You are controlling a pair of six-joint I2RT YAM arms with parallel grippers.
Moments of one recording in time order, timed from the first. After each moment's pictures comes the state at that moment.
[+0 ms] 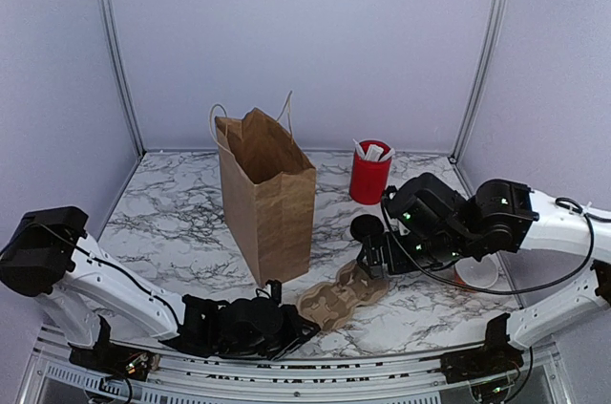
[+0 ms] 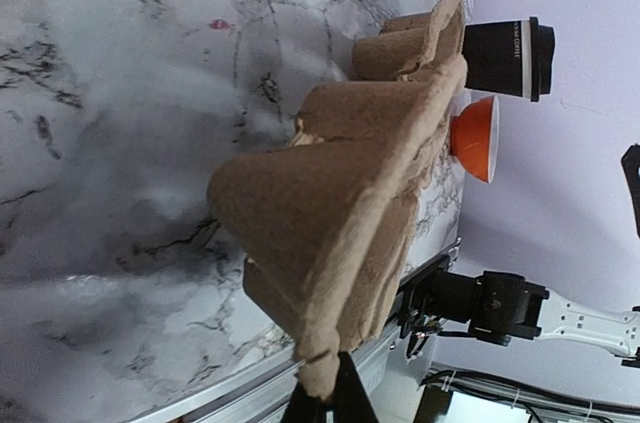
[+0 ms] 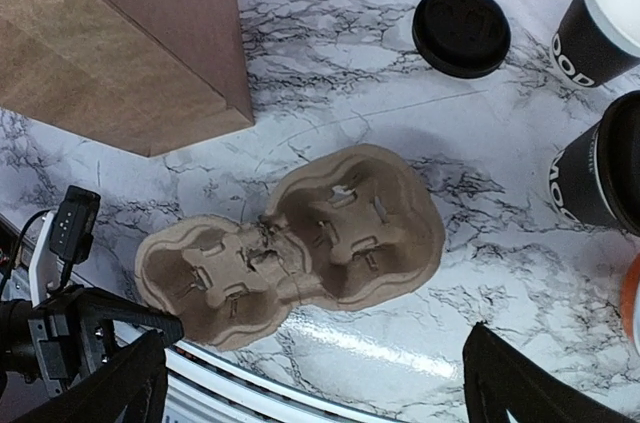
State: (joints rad) left arm -1.48 1.69 0.70 0.39 -0.29 -1.66; right arm 1.17 1.18 1.12 -0.94 0.31 0.84
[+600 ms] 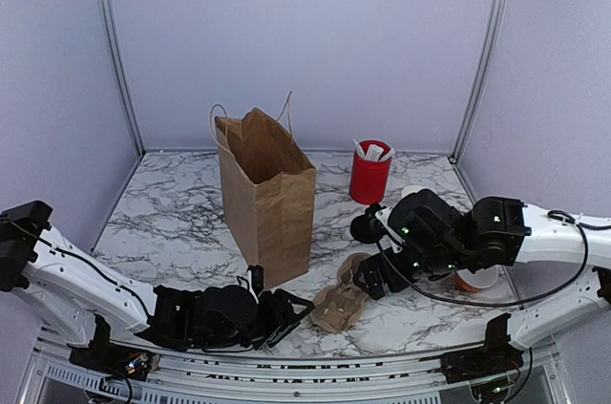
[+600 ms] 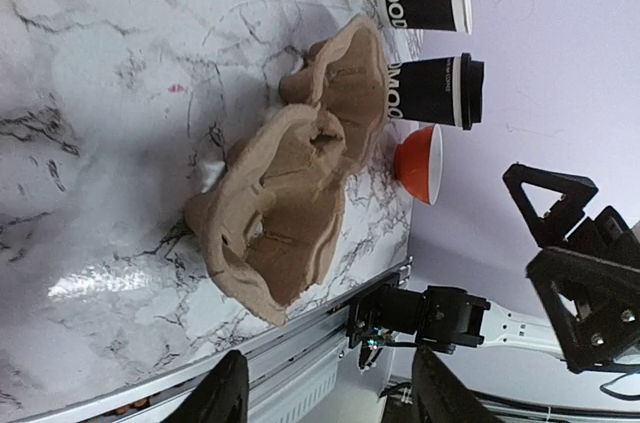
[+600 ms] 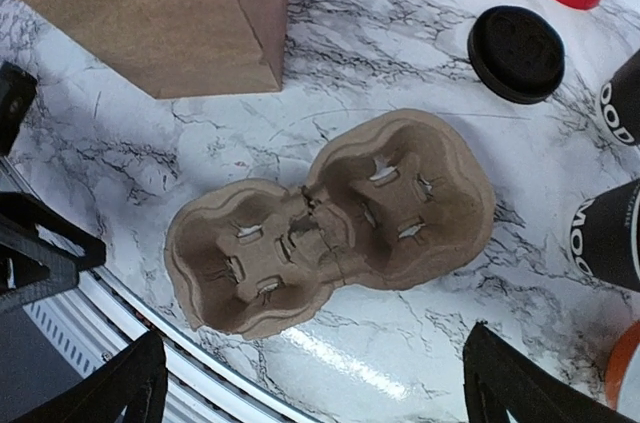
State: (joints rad) left arm -1.48 1.57 0.65 0.43 -0.35 -1.66; right arm 1.17 1.15 0.99 -0.82 0.24 0.61
